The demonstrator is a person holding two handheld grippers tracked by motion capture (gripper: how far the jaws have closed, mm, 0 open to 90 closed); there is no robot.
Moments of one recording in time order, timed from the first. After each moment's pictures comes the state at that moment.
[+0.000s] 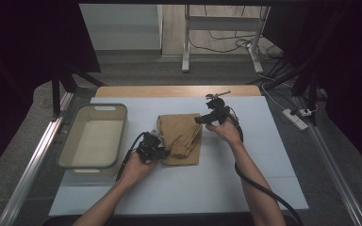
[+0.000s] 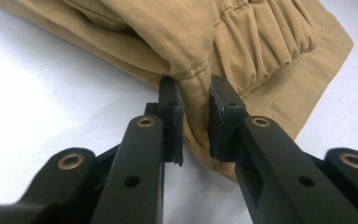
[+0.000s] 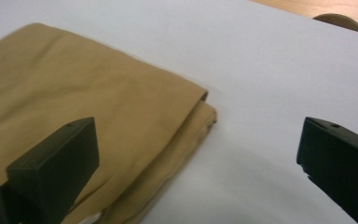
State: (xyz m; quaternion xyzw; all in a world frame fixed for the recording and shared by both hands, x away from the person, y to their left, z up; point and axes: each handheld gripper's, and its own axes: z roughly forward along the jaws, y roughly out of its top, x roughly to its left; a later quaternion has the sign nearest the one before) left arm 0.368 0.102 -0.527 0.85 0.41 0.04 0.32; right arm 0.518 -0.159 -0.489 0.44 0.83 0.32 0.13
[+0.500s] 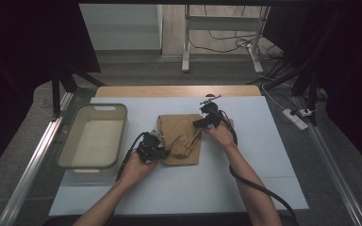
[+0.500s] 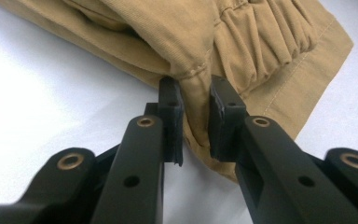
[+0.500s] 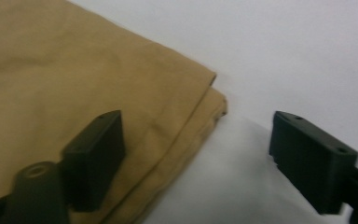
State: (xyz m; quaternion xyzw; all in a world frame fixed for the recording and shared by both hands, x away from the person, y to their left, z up) left arm 0.368 0.102 -0.528 0.85 0.41 0.04 0.32; right arm 0.522 -0.144 -0.517 0.43 0.84 0.29 0.14
